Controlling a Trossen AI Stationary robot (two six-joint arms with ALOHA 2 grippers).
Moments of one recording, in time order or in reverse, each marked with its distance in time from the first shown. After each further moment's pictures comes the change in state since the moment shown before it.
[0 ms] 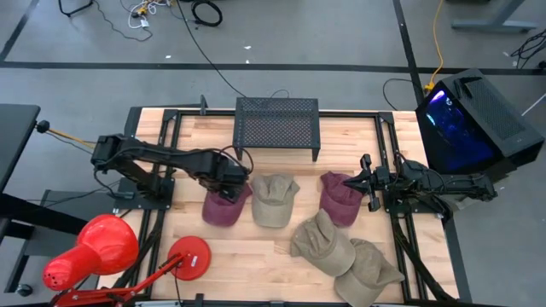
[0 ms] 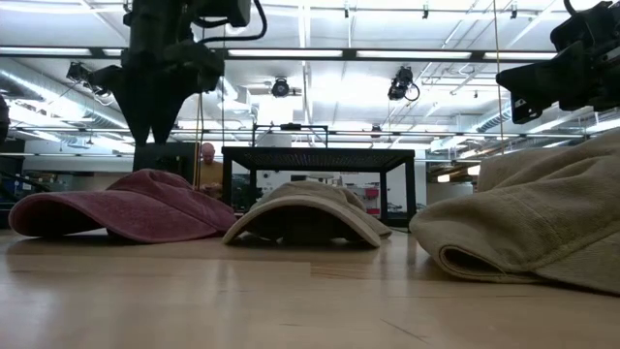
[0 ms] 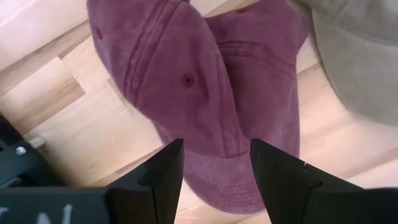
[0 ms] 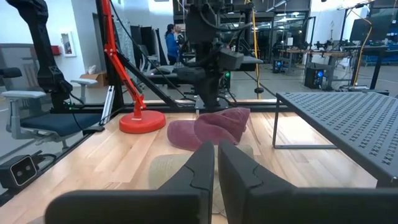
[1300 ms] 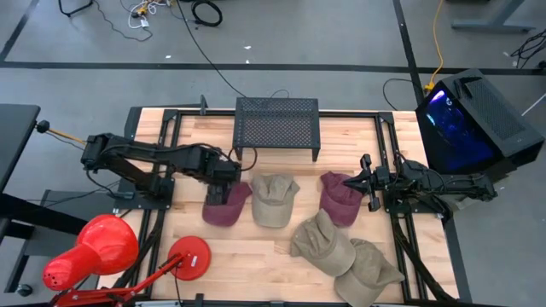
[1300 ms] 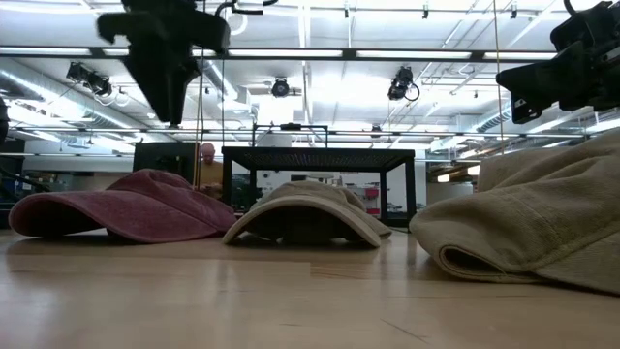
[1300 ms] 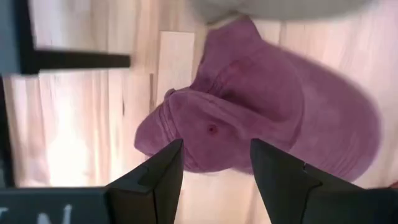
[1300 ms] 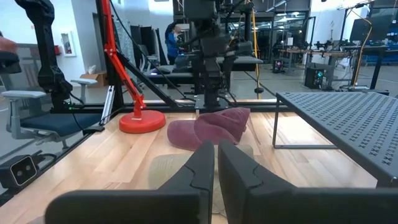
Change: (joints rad) left arm -0.011 -0.102 0.021 0.014 -0.157 0.907; right arm 0.000 0.000 0.000 0.000 0.000 0.000
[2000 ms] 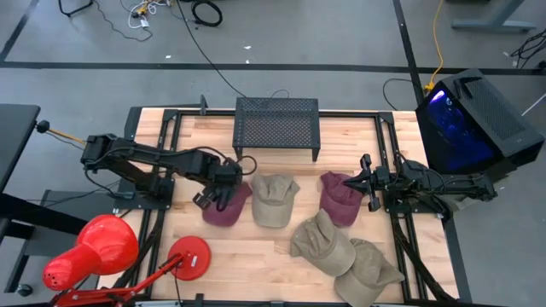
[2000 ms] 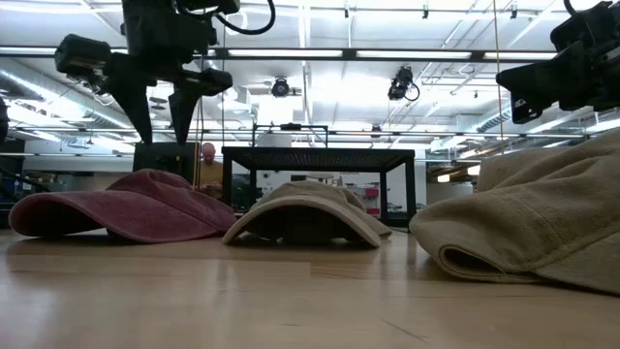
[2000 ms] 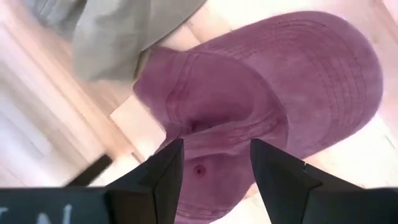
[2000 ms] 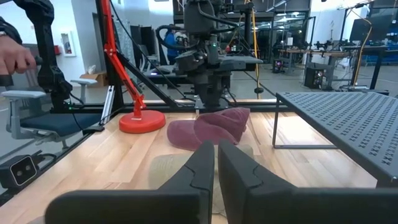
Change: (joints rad) left arm -0.001 -0.001 -0.124 0.167 0.117 0.780; right arm 0.000 0.000 0.000 0.000 0.000 0.000
